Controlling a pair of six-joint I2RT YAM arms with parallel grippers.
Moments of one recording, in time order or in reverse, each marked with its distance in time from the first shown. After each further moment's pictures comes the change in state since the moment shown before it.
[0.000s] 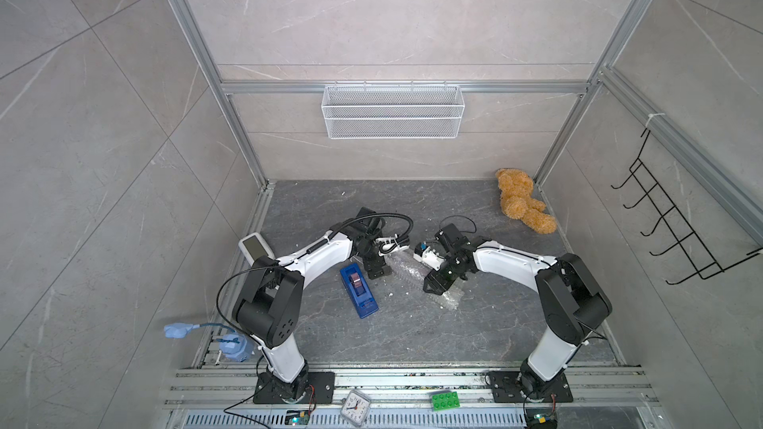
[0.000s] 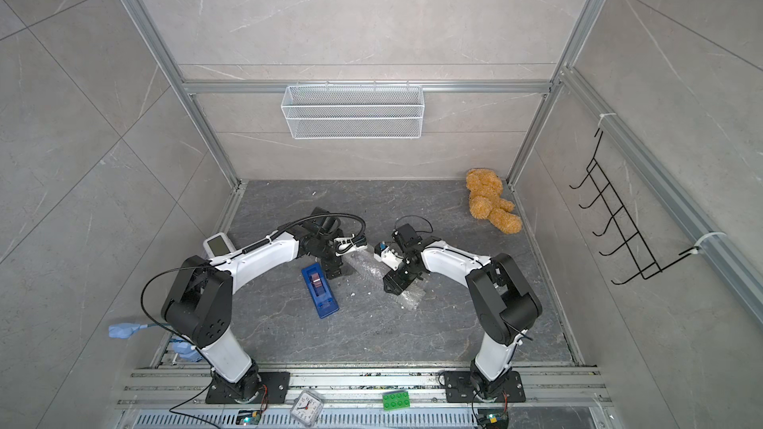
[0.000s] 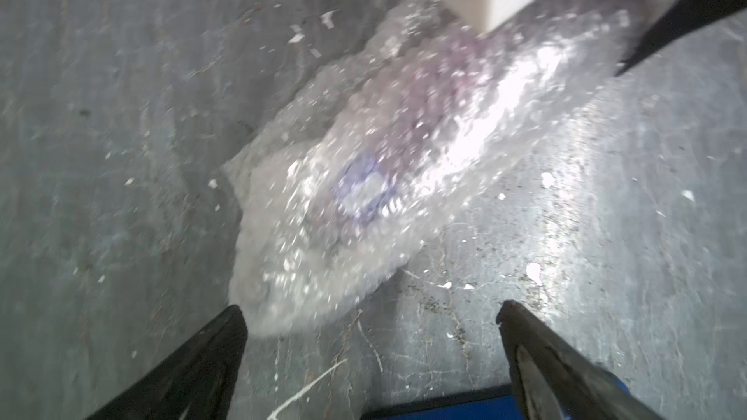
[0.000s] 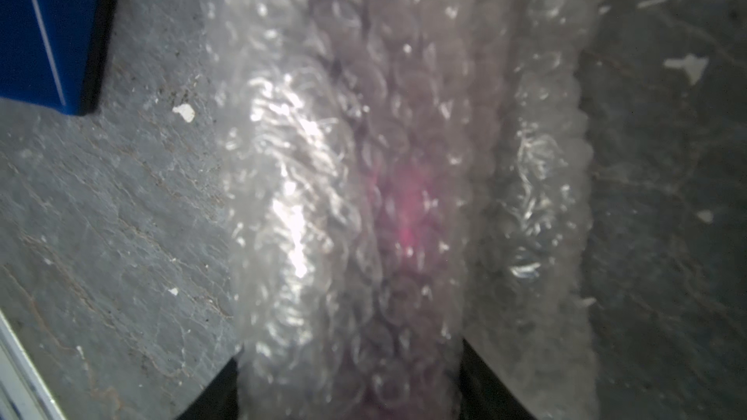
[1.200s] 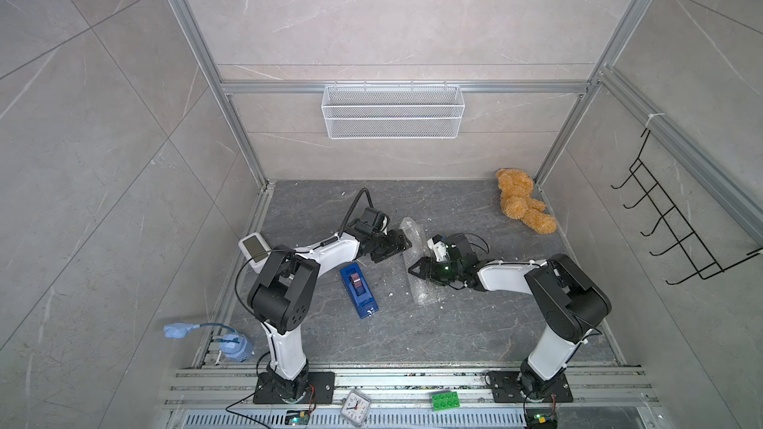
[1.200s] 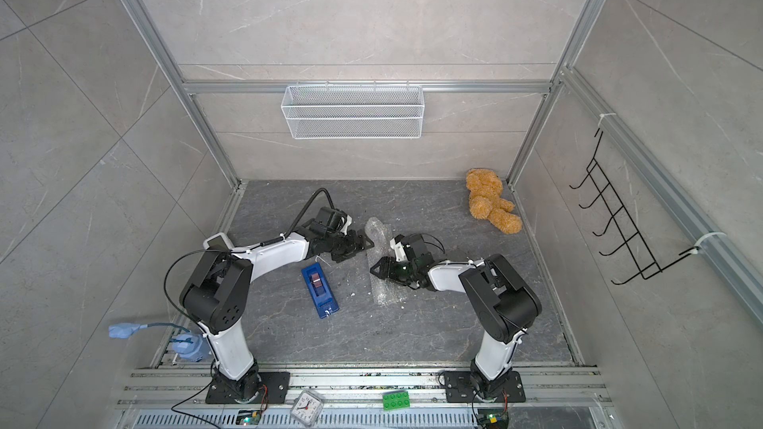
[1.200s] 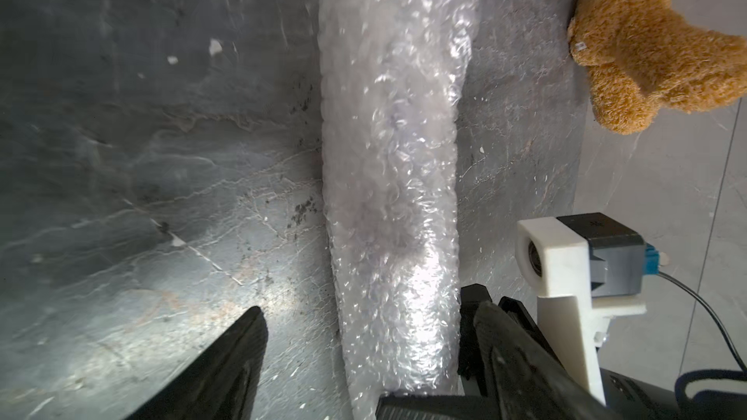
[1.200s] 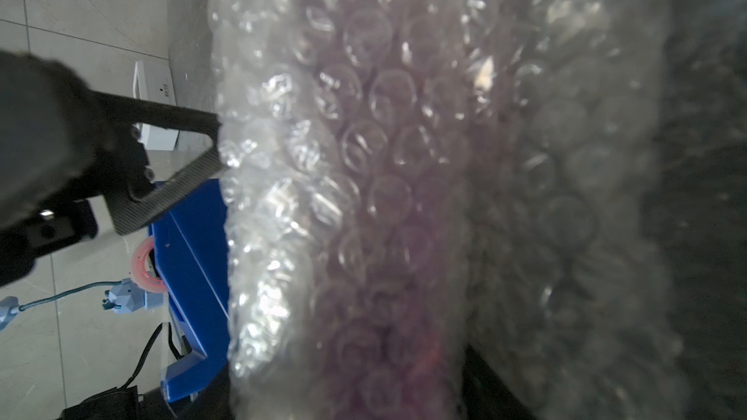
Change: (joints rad) left arm -0.011 0.144 -0.013 0.326 0.183 -1.546; right arm -0.021 0.014 -0.303 0.822 -0.194 0.991
